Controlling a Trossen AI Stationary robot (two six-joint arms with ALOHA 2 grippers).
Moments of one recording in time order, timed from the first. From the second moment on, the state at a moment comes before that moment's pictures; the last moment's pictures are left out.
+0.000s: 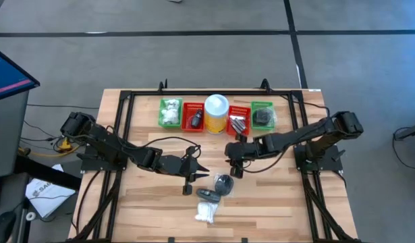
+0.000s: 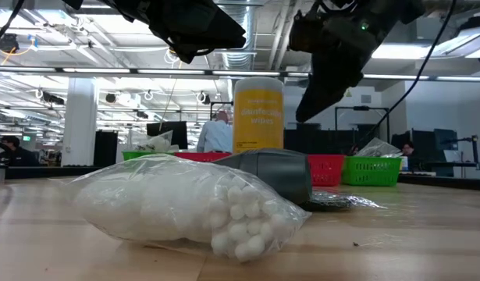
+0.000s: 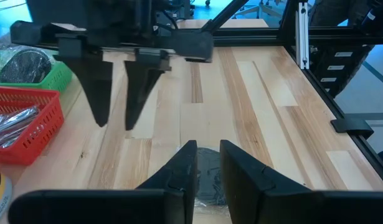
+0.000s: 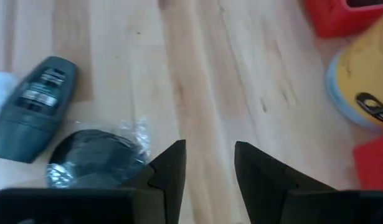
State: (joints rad) left arm -0.34 1.52 0.83 0.27 -0.30 -0.12; right arm 0.17 1.54 0.96 -0.35 0.20 0.28
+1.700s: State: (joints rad) left arm -0.34 1.52 0.83 0.27 -0.30 -0.12; right arm 0.21 1.93 0.96 0.07 0.02 0.23
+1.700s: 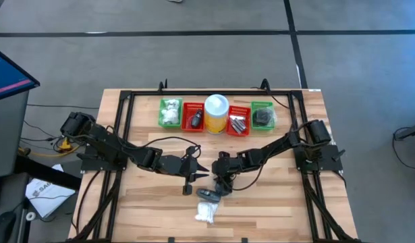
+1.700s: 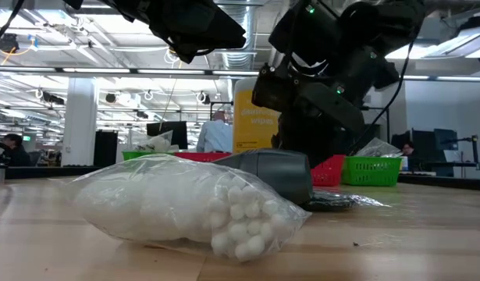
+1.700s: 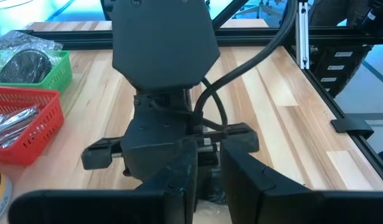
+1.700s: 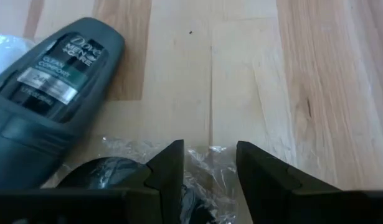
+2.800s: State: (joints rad) left arm -0.34 1.52 0.83 0.27 -0.30 -0.12; right arm 0.20 1.77 0.95 -0.11 0.02 0.16
